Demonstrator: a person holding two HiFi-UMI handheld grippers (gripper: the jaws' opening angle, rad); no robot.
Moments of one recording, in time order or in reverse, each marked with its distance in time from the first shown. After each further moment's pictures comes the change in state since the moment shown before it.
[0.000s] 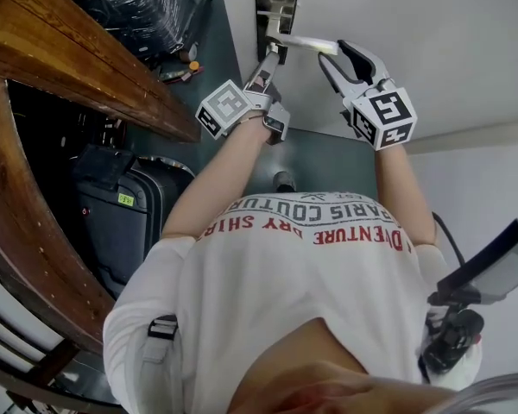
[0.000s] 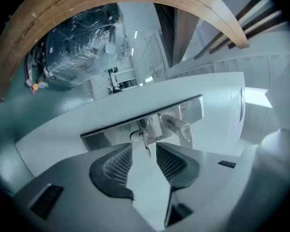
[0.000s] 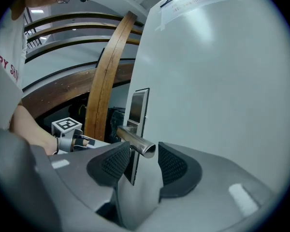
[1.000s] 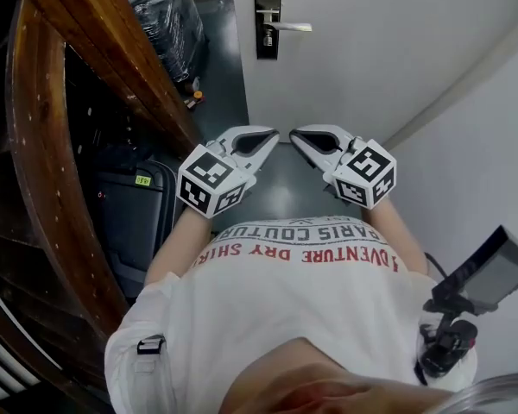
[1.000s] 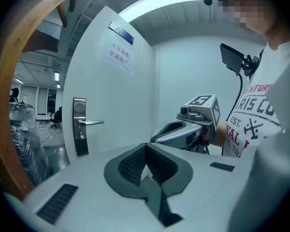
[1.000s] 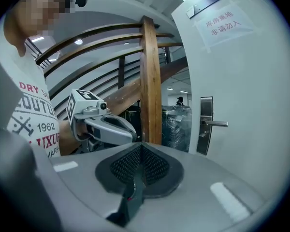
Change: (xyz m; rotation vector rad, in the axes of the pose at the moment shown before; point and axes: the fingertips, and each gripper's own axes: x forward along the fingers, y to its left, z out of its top) left arm -0.300 -0.182 -0.137 1.194 0.603 -0.198; right arm -0.200 0.289 0.022 0.116 0.067 0.306
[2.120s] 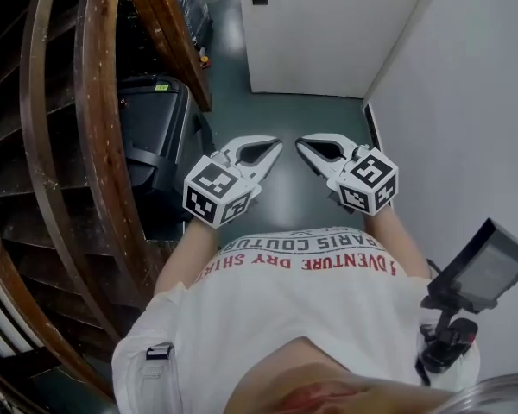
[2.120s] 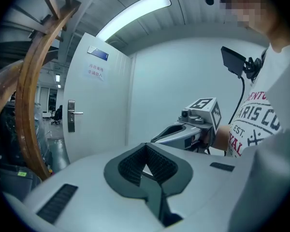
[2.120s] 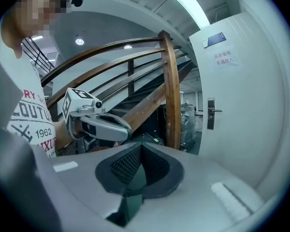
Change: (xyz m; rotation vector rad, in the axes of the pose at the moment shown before) left arm -0.257 -0.400 -0.038 -0.074 -0.025 0.004; right arm -0.242 0.404 -0.030 0.044 0.060 -0.038
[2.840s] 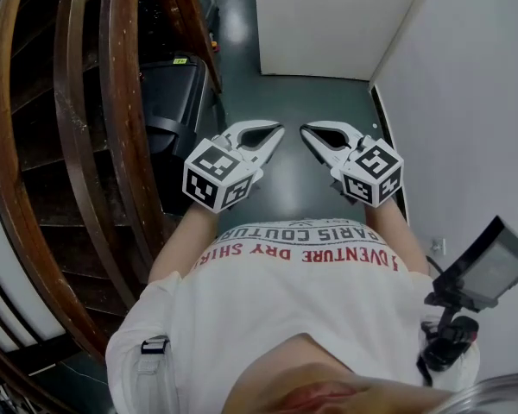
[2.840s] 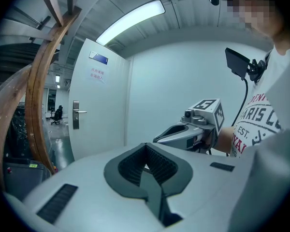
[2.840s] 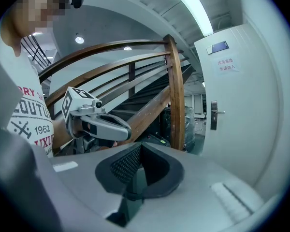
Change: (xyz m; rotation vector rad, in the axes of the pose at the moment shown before) left arm -0.110 -0.029 -0.035 0.009 0.011 -0.003; right arm 0.015 0.117 -0.006 -0.007 -0.034 -0.046
